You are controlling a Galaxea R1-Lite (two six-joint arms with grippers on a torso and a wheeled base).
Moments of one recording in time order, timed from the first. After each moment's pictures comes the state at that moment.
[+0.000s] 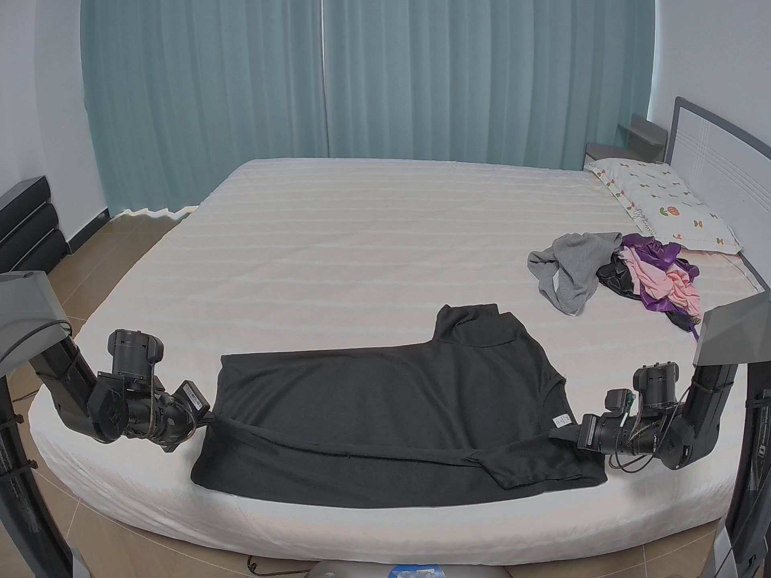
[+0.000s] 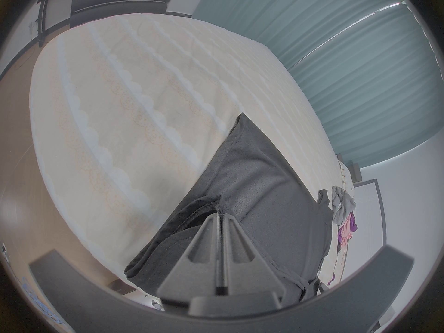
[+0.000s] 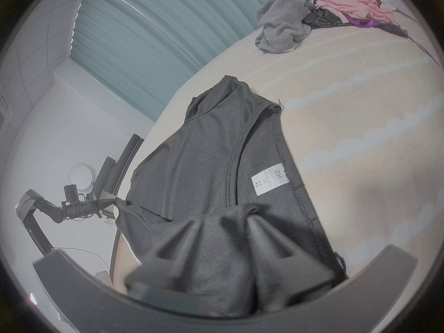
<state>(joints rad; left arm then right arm) 0.01 2.07 -0.60 -0.60 -0.19 -0.81 0.04 2.35 -0.45 -1.13 0.53 0.37</state>
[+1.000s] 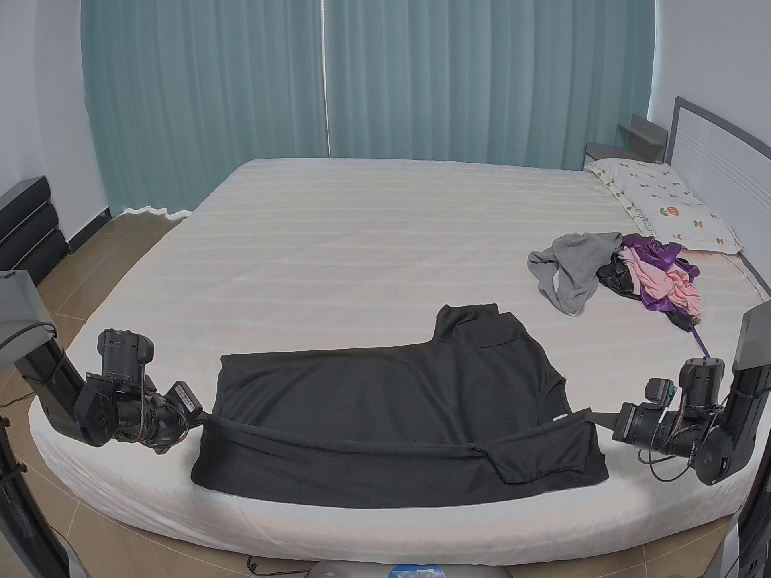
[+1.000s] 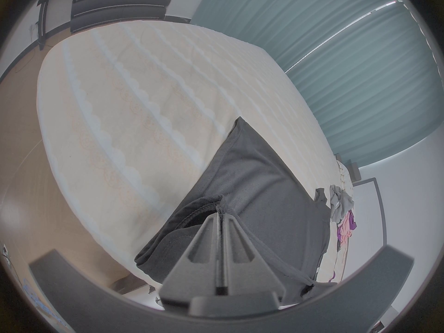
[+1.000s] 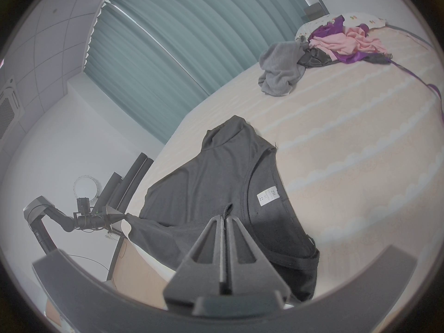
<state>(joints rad) 0.01 2.00 -0.54 -0.59 -0.18 -0.79 -0.03 2.17 -0.19 -1.39 0.53 0.42</state>
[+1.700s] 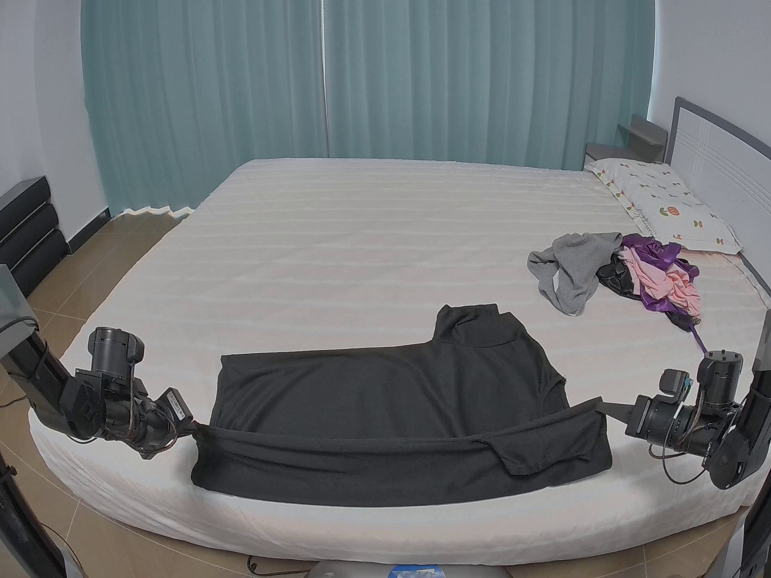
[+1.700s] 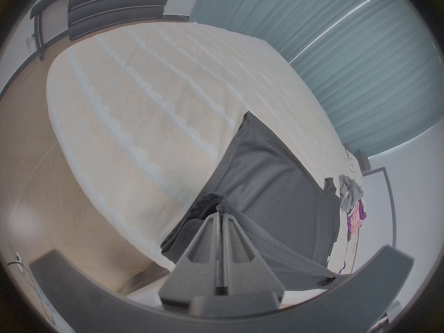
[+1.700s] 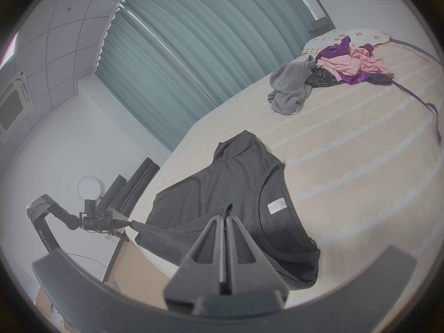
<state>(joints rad) 0.04 1.93 -0.55 -0.43 -0.18 -0.71 -0.03 2.04 -0.12 -1.41 0.54 0.42</state>
